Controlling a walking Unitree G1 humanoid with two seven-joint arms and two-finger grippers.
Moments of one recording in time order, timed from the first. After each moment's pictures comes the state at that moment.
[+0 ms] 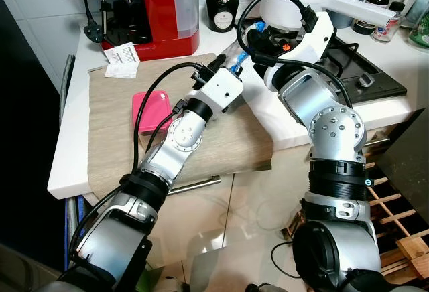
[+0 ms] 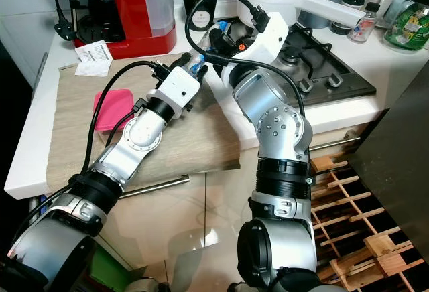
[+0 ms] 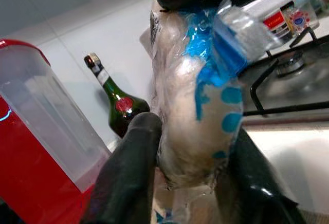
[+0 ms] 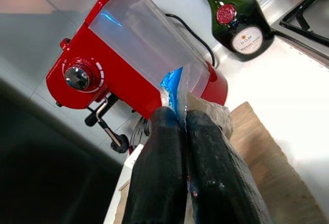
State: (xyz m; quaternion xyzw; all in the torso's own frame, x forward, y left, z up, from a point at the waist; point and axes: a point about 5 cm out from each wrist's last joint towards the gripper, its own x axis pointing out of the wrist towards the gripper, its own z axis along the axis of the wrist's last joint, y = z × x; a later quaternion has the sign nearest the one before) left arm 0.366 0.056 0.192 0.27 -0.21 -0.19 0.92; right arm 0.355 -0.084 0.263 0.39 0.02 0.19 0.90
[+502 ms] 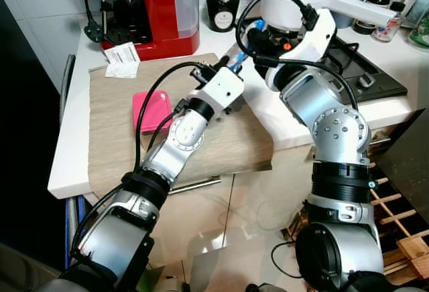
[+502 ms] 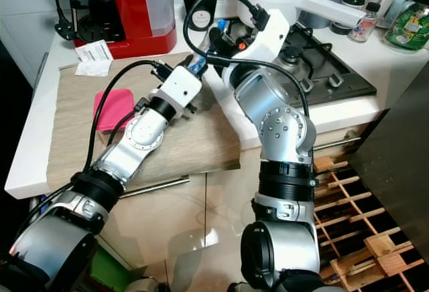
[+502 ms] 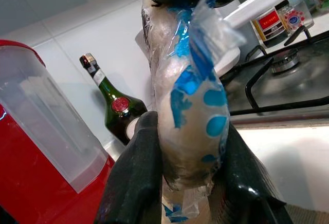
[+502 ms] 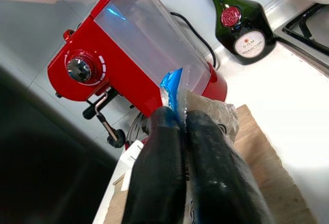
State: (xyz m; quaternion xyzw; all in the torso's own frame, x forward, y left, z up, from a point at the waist) left arm 0.365 0.055 0.188 0.27 -0.21 -0.20 0.92; right arm 0.353 -0.089 0.262 0.36 0.02 0.20 0.91
